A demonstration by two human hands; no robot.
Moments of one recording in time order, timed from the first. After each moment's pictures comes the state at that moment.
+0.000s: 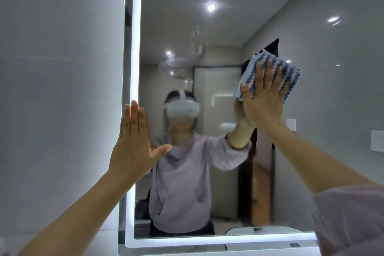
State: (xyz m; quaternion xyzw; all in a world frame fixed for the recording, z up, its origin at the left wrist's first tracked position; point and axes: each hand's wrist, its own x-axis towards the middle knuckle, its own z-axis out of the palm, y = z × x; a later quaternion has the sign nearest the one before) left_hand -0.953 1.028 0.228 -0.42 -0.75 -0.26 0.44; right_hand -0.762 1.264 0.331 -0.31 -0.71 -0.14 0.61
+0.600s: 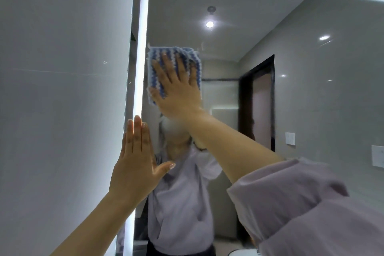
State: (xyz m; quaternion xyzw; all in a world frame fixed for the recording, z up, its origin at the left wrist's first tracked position) left_hand -0.954 1.030 0.227 -0.42 -0.74 -0.26 0.46; right_hand -0.891 1.129 0.378 -0.13 -0.79 -0.30 0.51
